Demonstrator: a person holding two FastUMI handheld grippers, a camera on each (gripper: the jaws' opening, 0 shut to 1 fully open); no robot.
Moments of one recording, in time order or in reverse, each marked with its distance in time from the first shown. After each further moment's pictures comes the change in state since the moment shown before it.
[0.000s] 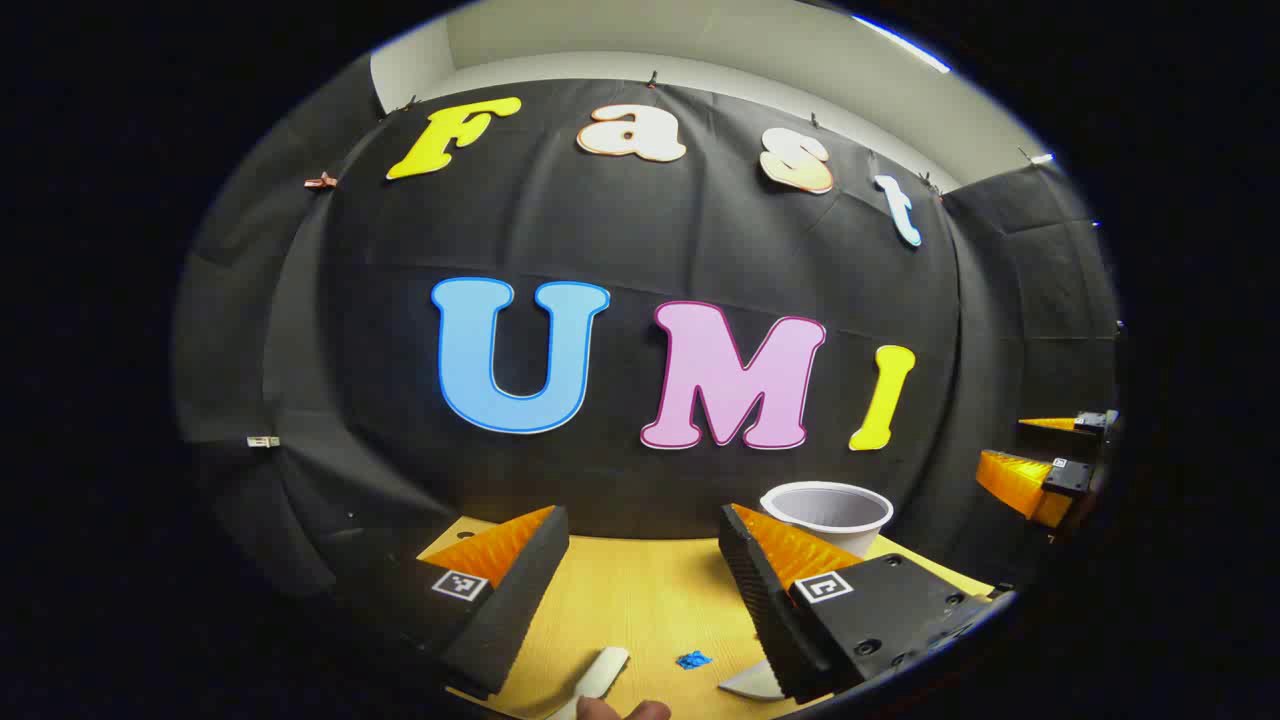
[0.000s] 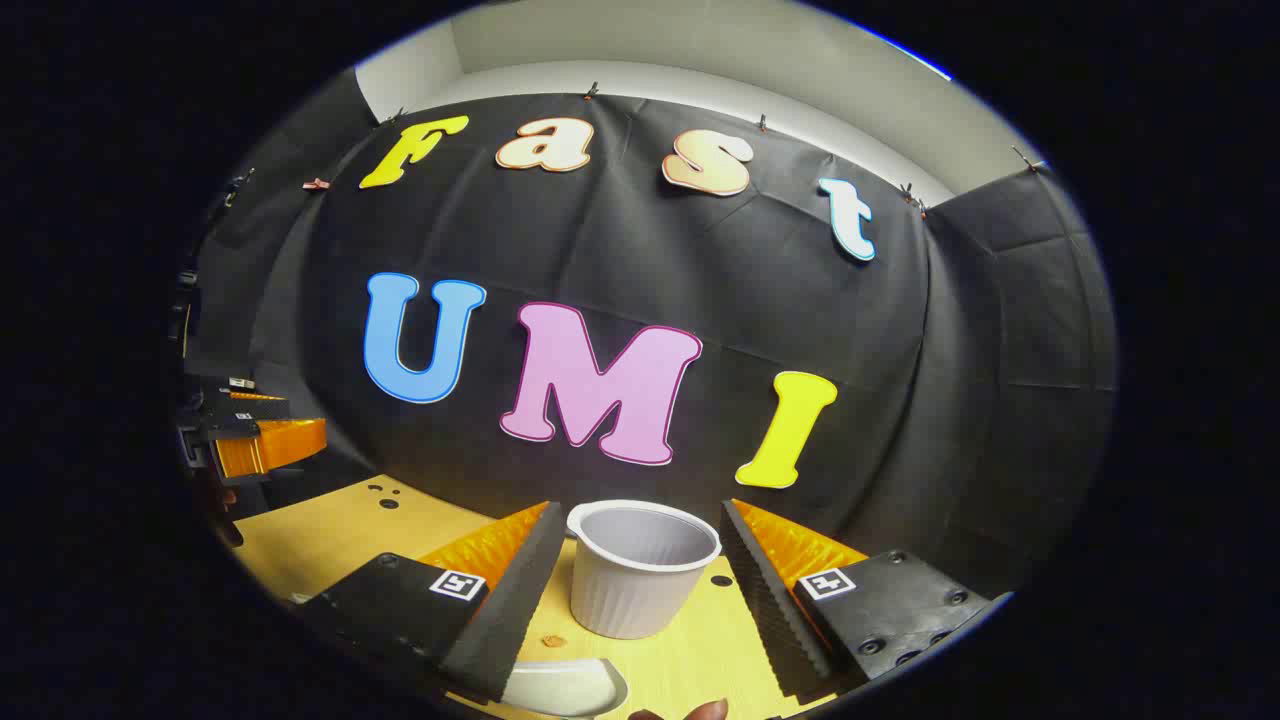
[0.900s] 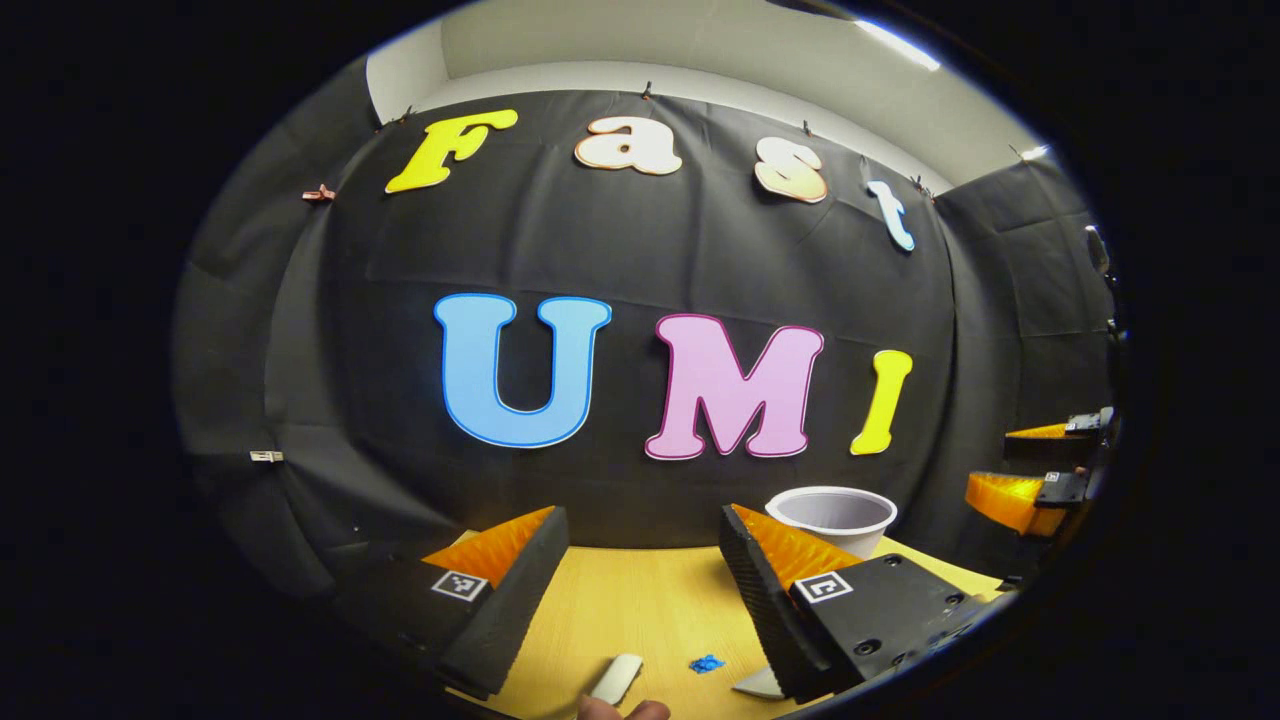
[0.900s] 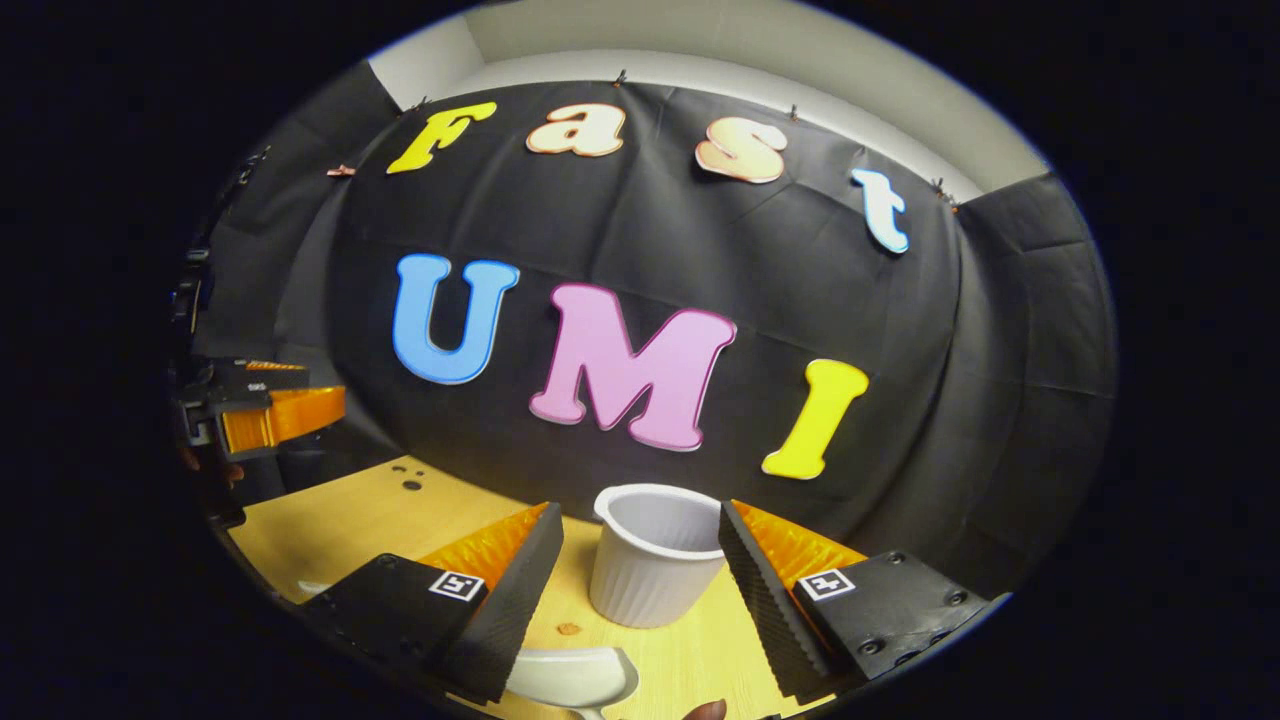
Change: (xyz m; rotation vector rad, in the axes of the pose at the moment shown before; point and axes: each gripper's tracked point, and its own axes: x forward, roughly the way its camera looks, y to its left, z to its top) left arm -0.007 0.012 0.006 0.025 -0.013 0.015; right arm -0.014 0.033 -0.036 -0.028 0.129 0.157
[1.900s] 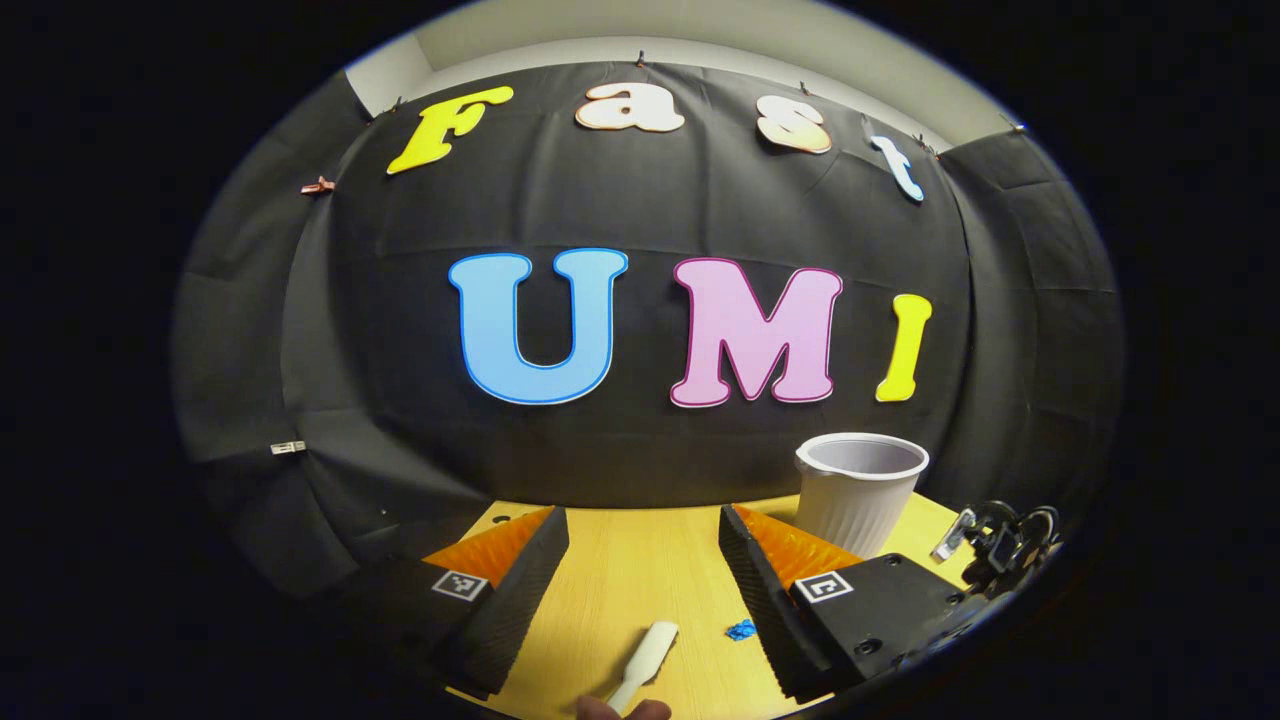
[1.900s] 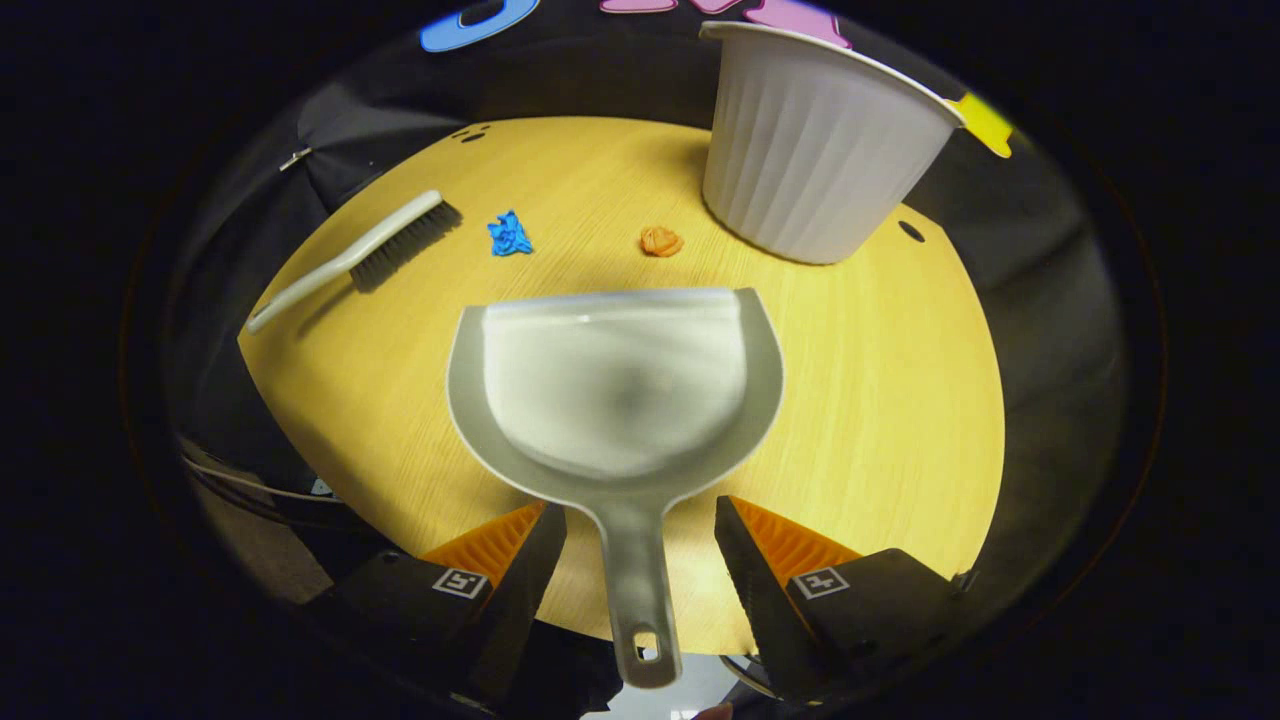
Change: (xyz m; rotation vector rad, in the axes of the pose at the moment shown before) left arm -0.007 0.020 -0.051 0.053 0.113 0.060; right arm -0.026 0.053 -0.369 0.012 1.043 0.326
